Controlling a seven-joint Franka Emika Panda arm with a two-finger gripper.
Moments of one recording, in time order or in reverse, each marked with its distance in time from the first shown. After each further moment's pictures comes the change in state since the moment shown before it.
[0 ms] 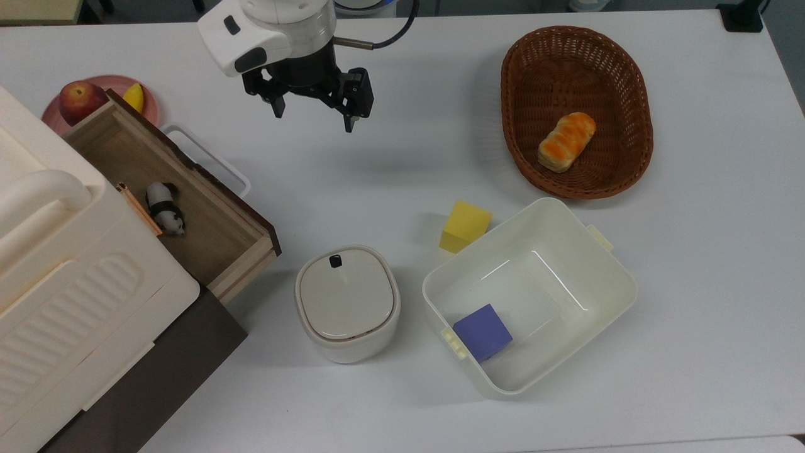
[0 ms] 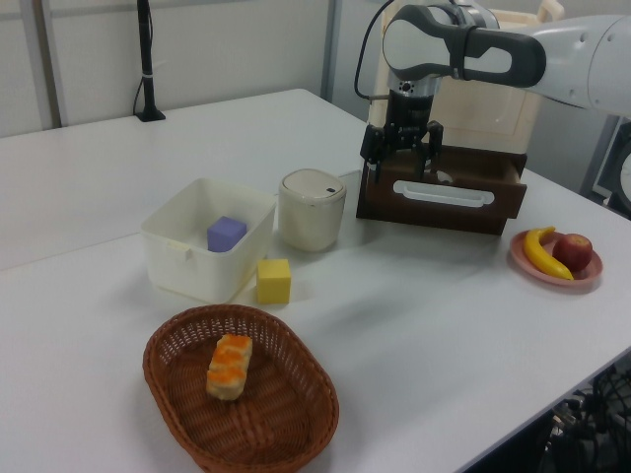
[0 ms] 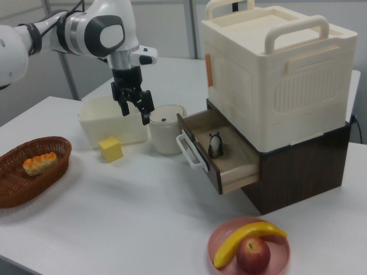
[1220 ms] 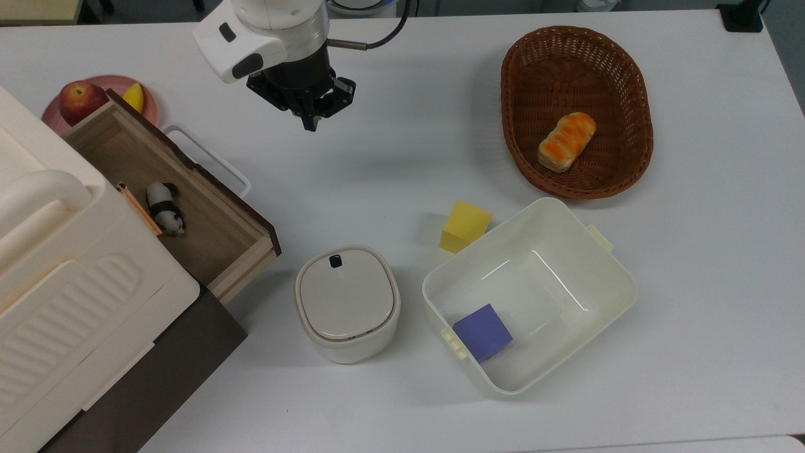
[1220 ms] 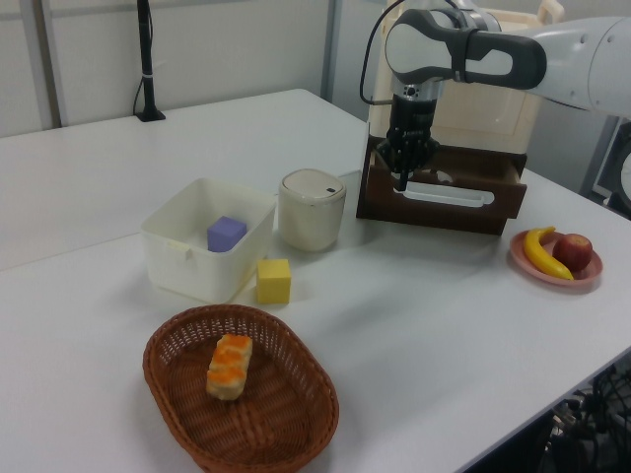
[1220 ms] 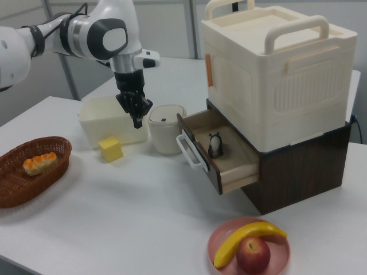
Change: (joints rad) arm -0.010 -0.001 -0.002 -0.017 0.000 -0.002 -0.061
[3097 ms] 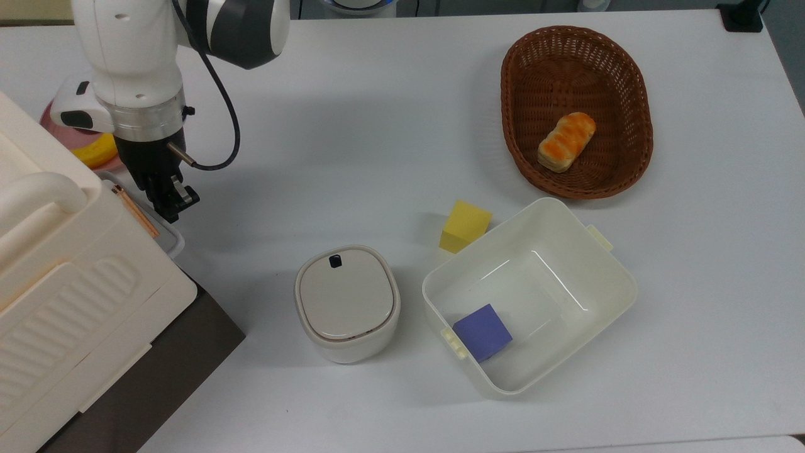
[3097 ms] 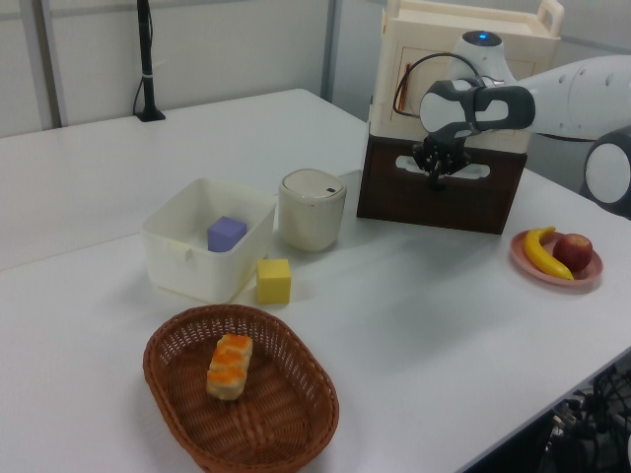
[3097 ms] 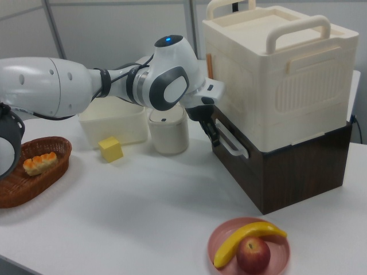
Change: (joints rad) arm -0.224 0.194 -0.012 -0.022 -0.083 0.553 0.380
